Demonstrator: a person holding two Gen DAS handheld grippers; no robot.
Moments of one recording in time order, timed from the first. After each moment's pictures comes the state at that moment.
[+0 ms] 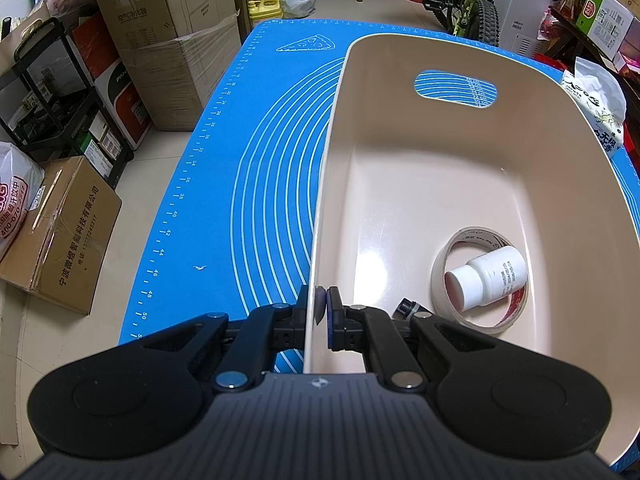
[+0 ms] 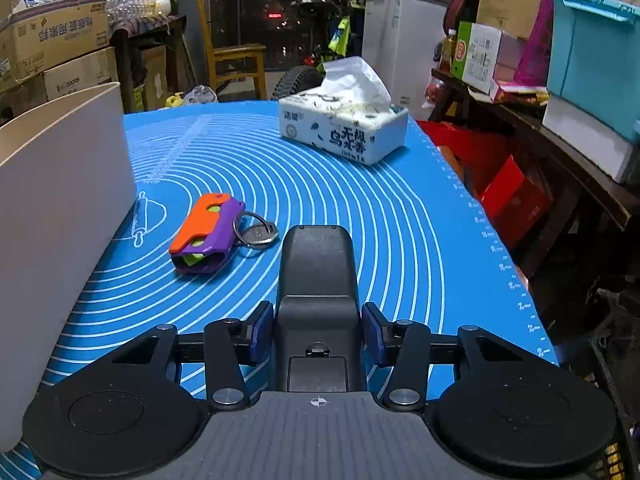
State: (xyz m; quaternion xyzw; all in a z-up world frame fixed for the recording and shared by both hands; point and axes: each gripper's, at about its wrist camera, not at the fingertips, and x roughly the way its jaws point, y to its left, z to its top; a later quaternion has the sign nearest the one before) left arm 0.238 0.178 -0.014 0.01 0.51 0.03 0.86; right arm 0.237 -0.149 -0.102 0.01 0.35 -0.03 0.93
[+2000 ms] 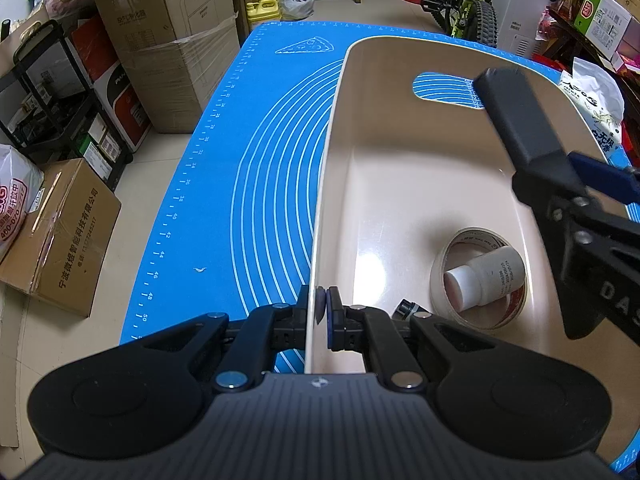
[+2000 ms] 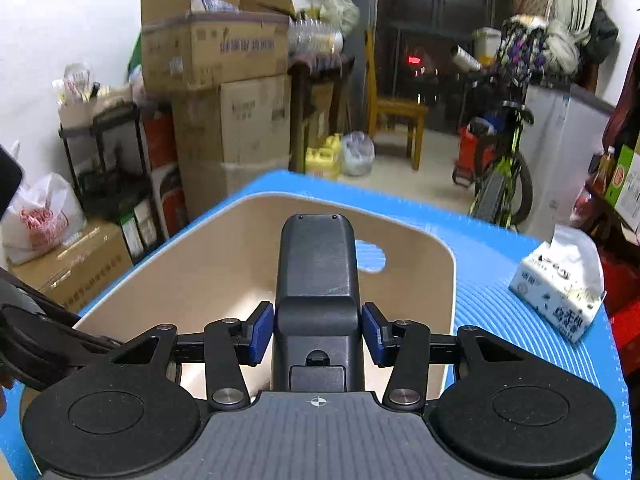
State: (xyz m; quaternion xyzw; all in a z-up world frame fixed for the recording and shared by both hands) left arm 0.239 0.176 -0.012 0.01 0.51 0.03 0.86; right arm 0.268 0.044 0.004 -0.06 0.30 0.17 0.94
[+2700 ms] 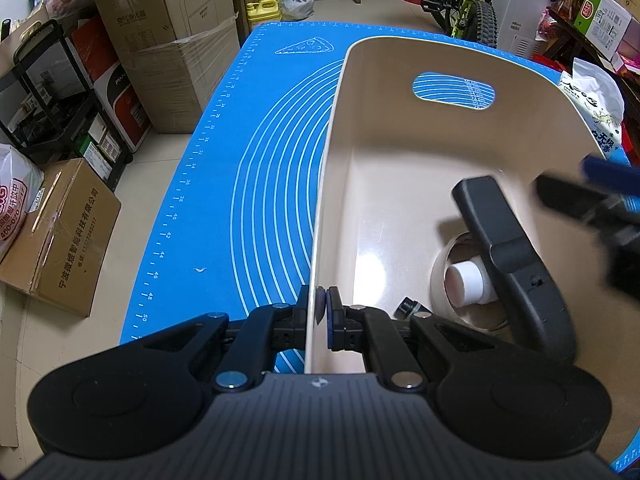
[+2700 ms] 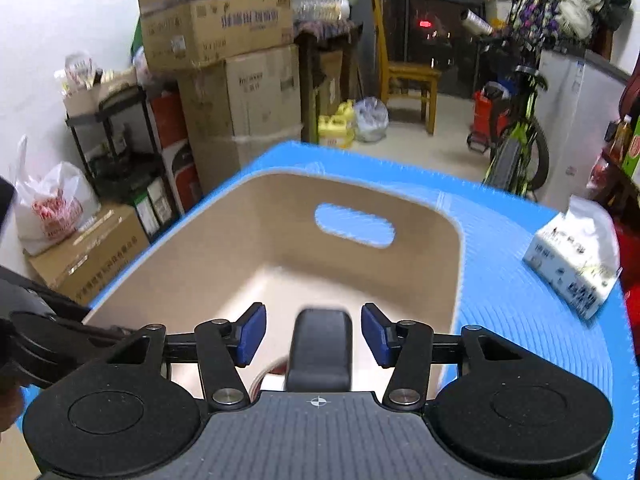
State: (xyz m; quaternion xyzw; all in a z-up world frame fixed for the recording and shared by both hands) left arm 0.241 0.176 -0.011 0.01 0.51 0.03 0.86; right arm 0.272 0.032 0.012 -0.04 0.34 0.19 0.92
